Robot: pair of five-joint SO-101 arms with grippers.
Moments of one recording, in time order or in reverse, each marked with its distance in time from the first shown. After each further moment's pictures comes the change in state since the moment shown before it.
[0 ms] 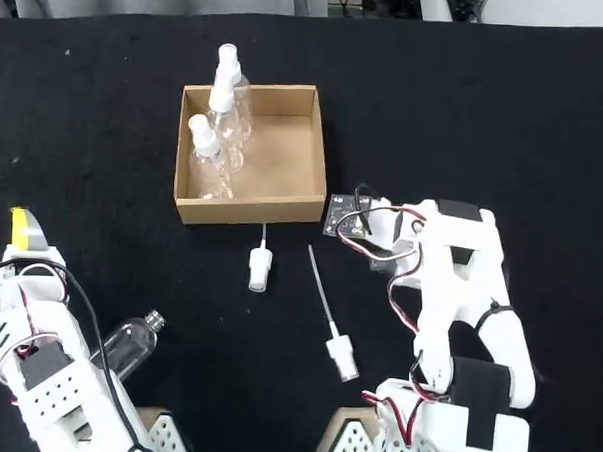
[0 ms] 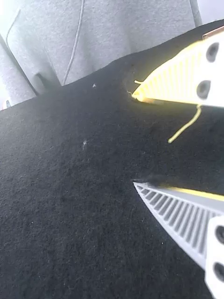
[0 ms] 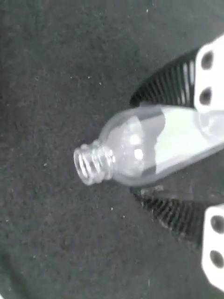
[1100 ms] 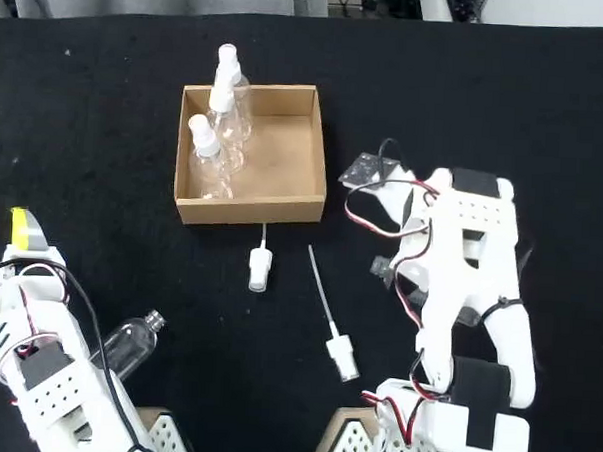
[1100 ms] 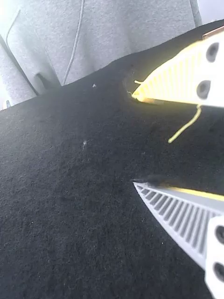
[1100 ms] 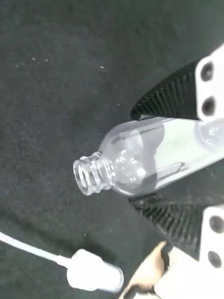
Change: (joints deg) left arm 0.0 0.0 0.0 0.0 0.0; right arm 0.0 0.0 -15.0 27.0 -26.5
